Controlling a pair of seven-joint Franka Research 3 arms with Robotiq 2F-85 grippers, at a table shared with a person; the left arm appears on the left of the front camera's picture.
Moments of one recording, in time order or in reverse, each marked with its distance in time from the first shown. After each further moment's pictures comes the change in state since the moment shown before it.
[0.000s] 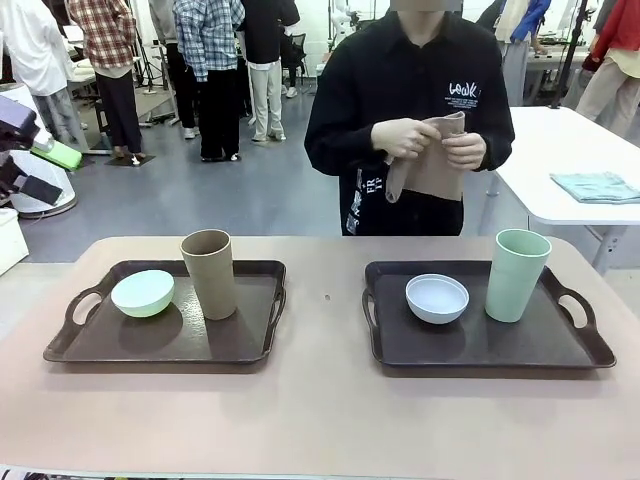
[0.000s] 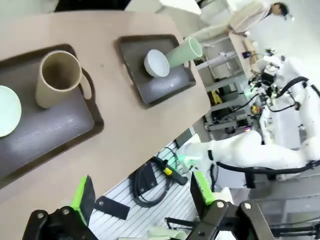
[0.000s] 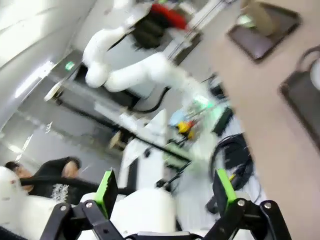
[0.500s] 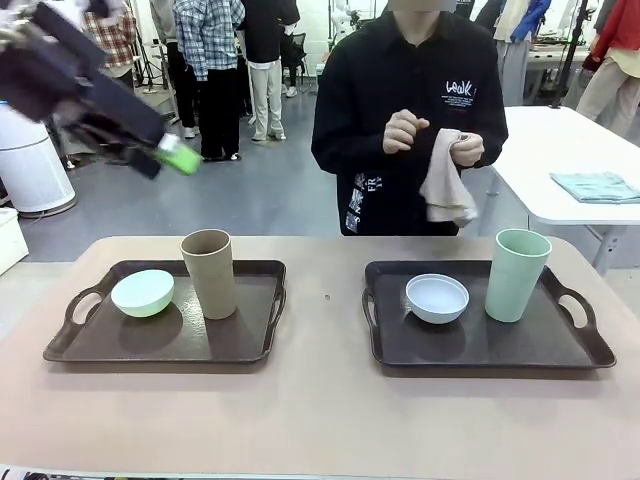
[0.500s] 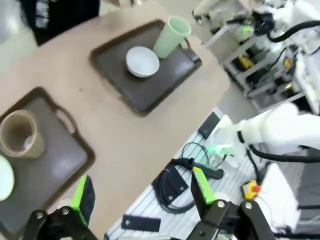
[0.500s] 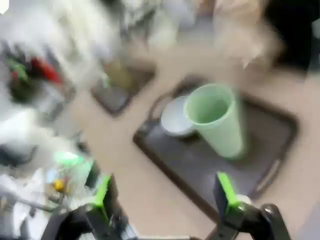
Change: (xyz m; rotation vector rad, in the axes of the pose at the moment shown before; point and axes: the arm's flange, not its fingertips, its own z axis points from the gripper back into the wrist) left arm 0.024 -0.146 -0.101 0.148 0.061 -0.383; right arm 0.011 -0.060 0.015 -0.624 -0.216 0.113
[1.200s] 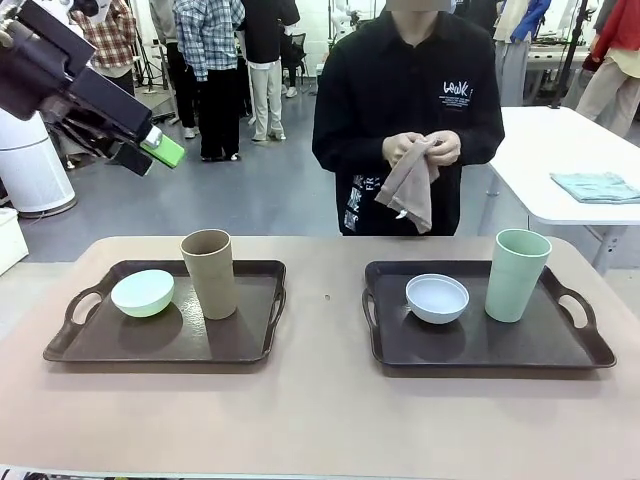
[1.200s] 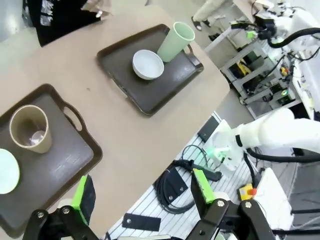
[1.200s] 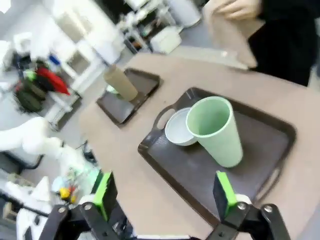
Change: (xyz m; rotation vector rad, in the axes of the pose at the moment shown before) left arm -0.011 0.036 0.021 -0.016 -0.029 0.056; right arm 0.012 -0.005 0.015 0.030 -0.088 -0.023
